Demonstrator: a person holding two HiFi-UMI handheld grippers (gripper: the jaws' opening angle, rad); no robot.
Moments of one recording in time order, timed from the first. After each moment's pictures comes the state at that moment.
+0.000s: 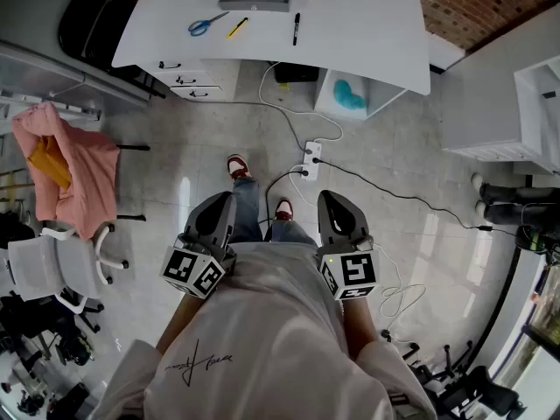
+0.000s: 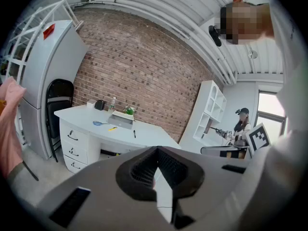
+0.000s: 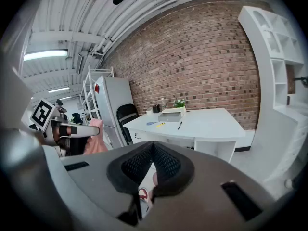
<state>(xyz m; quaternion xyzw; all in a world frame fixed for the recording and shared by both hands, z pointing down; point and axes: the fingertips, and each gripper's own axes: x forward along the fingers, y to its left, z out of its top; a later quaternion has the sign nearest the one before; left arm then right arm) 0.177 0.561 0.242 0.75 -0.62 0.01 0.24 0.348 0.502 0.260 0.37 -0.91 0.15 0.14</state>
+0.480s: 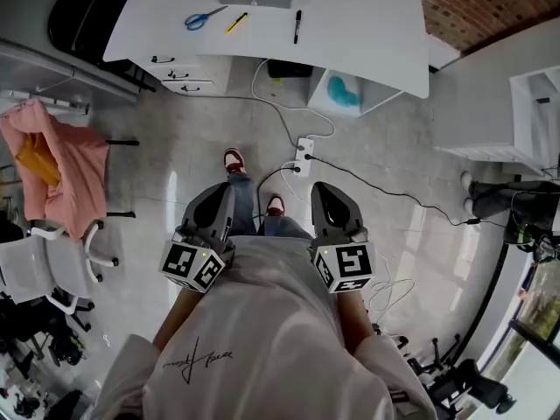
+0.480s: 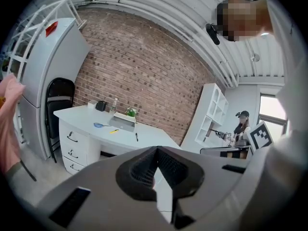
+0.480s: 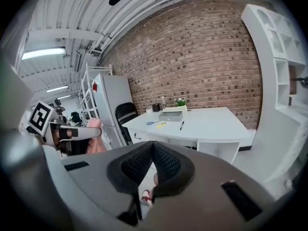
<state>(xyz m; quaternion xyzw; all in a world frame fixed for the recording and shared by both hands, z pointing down) 0.152 0.535 0.245 0.74 -0.63 -0.01 0.24 0.312 0.479 0.260 0.37 -0.90 0.16 0.15</state>
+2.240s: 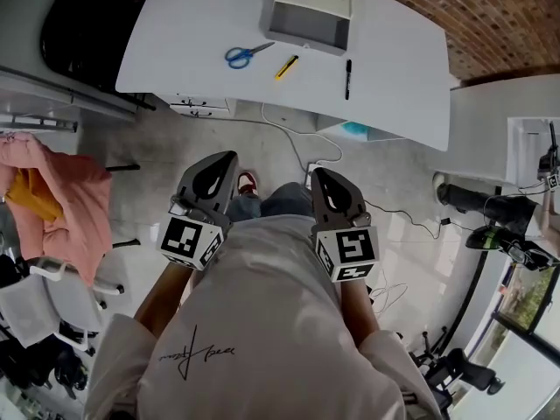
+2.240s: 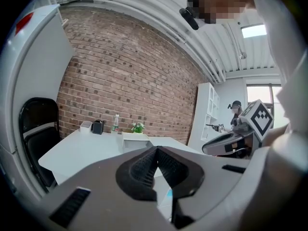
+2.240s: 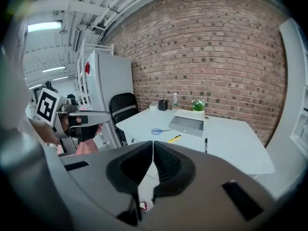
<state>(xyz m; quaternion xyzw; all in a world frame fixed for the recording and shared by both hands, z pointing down) -0.093 0.371 0.214 0.80 -0.58 0.02 0.14 0.057 0.349 0.234 0.37 -0.89 0.11 0.23</state>
